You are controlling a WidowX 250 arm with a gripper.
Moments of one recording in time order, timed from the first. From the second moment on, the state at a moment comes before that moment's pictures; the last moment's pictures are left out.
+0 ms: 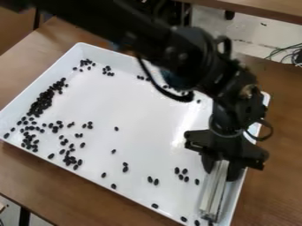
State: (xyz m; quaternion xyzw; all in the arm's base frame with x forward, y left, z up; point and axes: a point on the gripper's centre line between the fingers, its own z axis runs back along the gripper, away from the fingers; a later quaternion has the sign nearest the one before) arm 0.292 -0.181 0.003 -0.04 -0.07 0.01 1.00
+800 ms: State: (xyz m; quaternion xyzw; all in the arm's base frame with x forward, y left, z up) arm 0.295 -0.012 -0.009 0.02 -0.06 0.02 1.00
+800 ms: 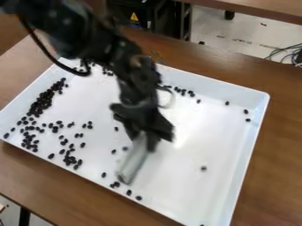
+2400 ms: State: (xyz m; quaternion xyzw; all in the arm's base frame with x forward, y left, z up) arm 0.291 0.075 0.022 -0.01 -0.01 0.05 1.00
